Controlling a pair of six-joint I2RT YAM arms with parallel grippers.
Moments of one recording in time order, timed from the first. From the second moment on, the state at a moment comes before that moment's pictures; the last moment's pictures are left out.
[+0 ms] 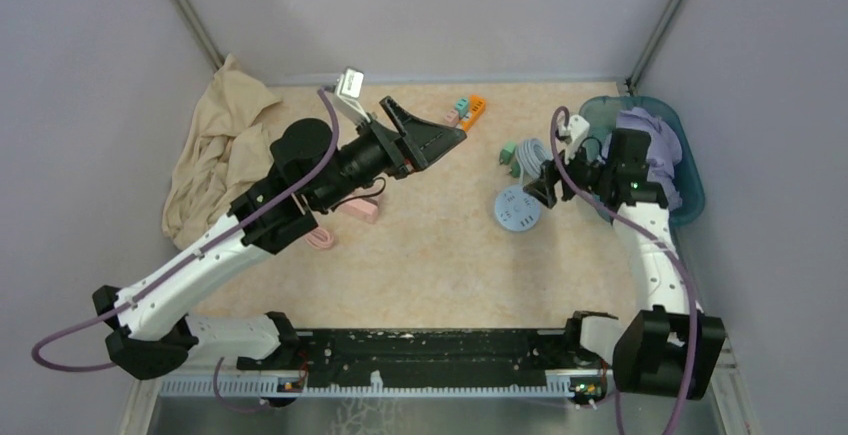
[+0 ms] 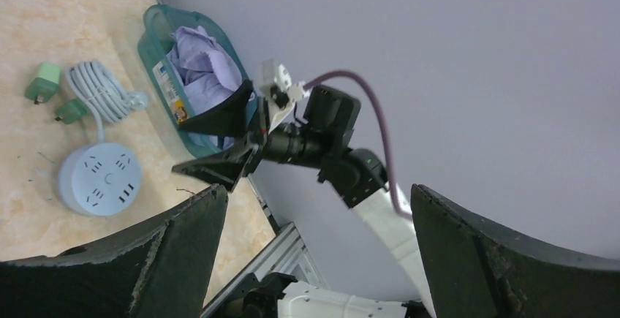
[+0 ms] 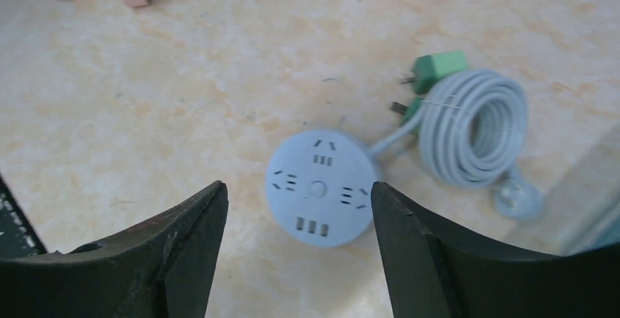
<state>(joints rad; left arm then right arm) -0.99 1.17 1.41 -0.19 -0.12 -0.96 -0.11 1.17 1.01 -0.56 -0.79 -0.52</state>
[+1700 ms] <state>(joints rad) -0.74 1.00 0.75 0.07 -0.24 -0.57 -0.15 0.91 0.72 -0.18 -1.04 -0.29</state>
